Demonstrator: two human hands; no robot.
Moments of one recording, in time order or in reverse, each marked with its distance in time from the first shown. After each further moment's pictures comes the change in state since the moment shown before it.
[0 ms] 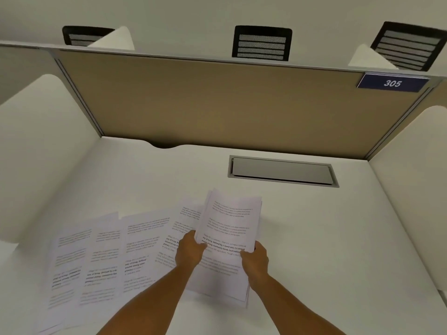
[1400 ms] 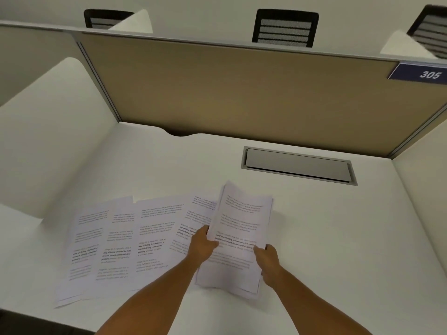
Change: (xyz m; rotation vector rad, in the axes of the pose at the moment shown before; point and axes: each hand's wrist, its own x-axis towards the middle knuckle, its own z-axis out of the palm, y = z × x) left_hand -0.014 -0.013 0.001 -0.176 -0.144 0.025; right_hand 0.018 0.017 -0.013 -0.045 -0.139 0.232
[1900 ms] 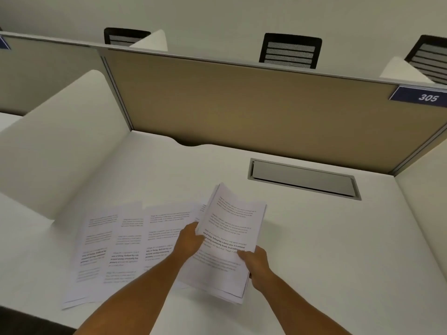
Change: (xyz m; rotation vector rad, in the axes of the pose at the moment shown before) left_hand 0.017 0.002 -0.087 0.086 0.073 0.040; right_hand -0.026 -0.027 0.065 0.086 -0.195 -0.151
